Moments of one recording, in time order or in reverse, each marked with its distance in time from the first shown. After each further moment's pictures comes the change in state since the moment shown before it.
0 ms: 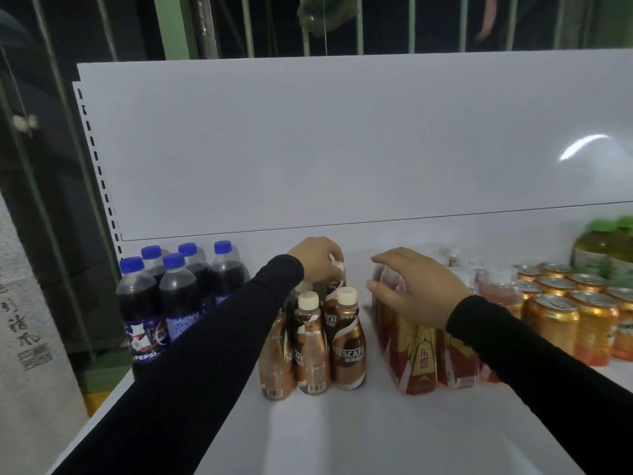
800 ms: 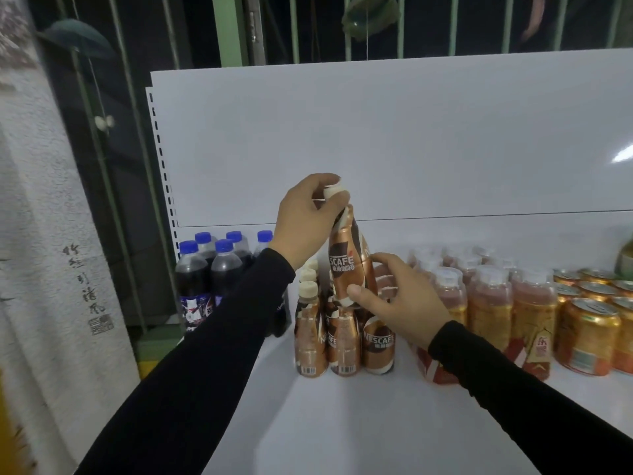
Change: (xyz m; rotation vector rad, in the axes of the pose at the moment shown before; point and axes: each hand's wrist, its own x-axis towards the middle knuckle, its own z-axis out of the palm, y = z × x) left_hand -0.096 0.015 -0.056 -0.748 0.732 0.046; right_hand -0.018 -0.071 0.030 0.607 0.083 0.061
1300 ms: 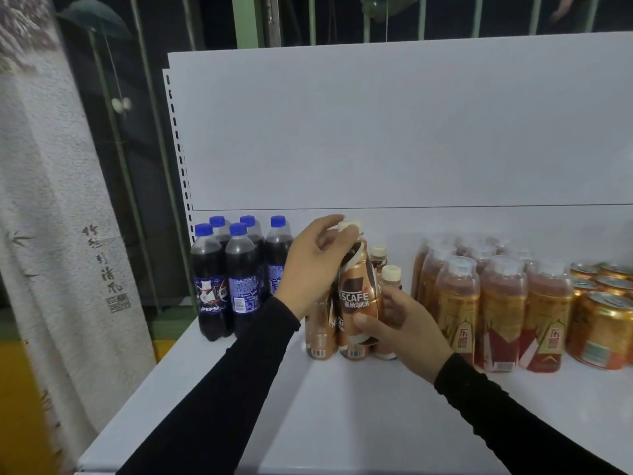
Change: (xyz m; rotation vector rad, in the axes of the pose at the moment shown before) left_hand -0.073 -0.022 -0.003 -0.240 -0.057 -0.259; right_hand -0.043 0.012 0.033 0.422 -0.133 0.077
